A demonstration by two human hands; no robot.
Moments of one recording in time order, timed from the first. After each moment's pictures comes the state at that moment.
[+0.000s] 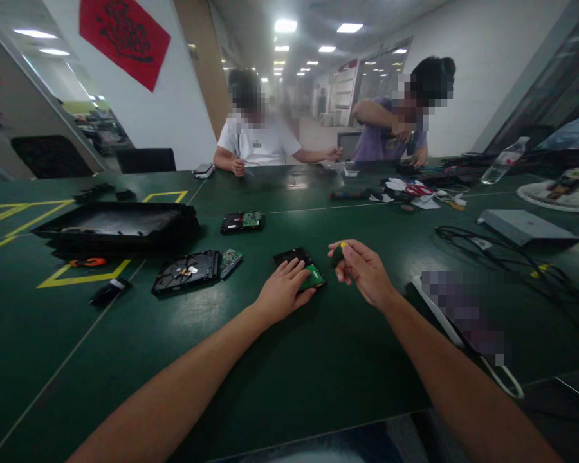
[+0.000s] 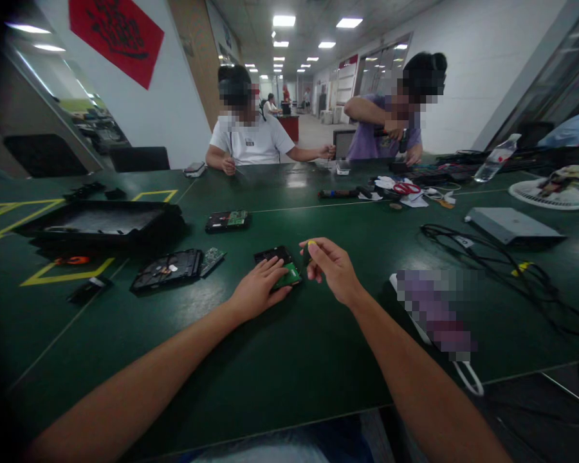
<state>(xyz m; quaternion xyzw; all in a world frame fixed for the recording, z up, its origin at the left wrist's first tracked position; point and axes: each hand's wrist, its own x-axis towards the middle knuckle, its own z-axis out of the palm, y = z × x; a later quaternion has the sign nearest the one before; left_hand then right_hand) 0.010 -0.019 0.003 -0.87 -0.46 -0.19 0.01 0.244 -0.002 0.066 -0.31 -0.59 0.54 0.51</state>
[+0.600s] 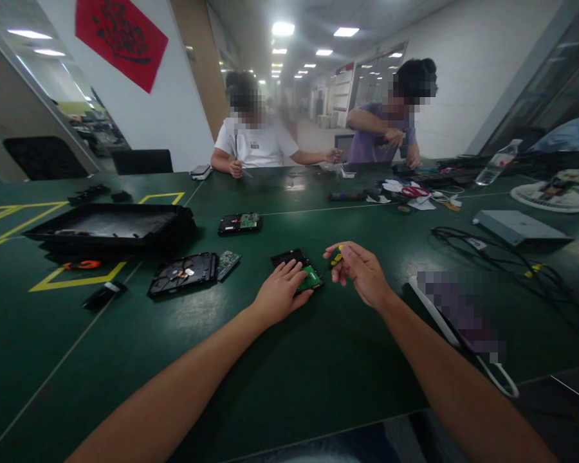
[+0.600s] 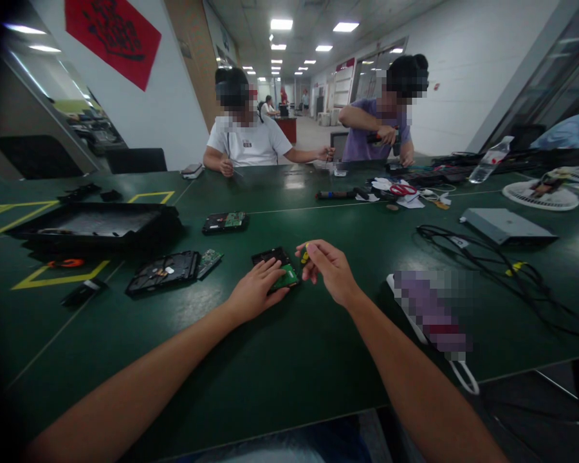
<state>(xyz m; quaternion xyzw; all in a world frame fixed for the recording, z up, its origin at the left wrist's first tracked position) 0.009 -0.017 0.000 -0.87 -0.45 -0.20 0.01 0.244 -0.003 0.067 -0.30 -0.60 0.54 0.51</state>
